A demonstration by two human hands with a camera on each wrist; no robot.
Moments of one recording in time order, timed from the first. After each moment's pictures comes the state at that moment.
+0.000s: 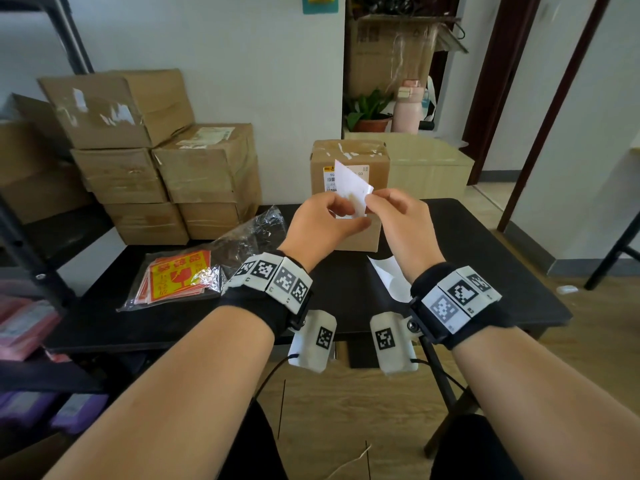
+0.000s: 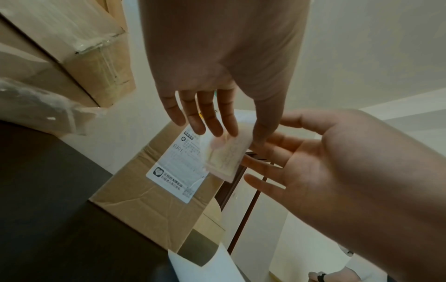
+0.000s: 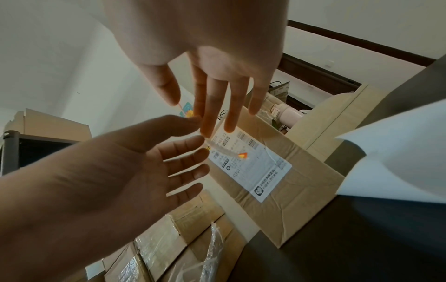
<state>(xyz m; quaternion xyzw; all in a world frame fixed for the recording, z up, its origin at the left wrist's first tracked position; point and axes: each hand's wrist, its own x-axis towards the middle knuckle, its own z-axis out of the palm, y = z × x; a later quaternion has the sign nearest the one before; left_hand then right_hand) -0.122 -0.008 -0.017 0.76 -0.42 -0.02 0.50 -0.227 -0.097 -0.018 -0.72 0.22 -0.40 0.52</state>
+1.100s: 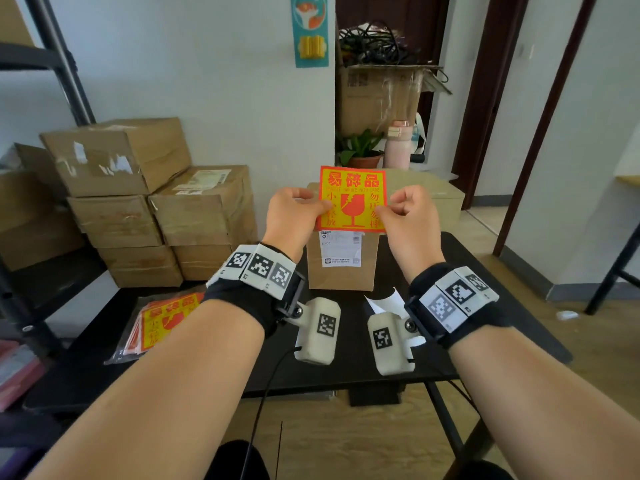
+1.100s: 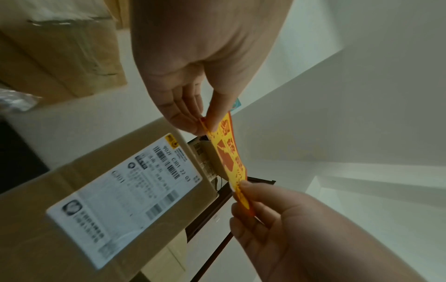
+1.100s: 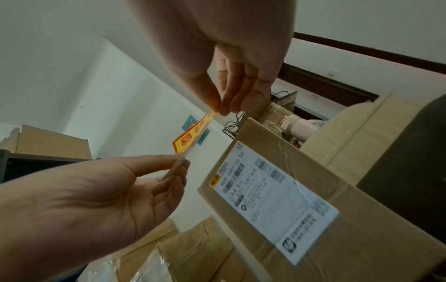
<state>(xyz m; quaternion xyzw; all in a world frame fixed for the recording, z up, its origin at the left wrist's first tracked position) -0.089 -0.027 0.046 0.69 -0.26 -0.10 0.66 -0.207 -0.136 0.022 -0.72 0.26 -0.48 0.43</state>
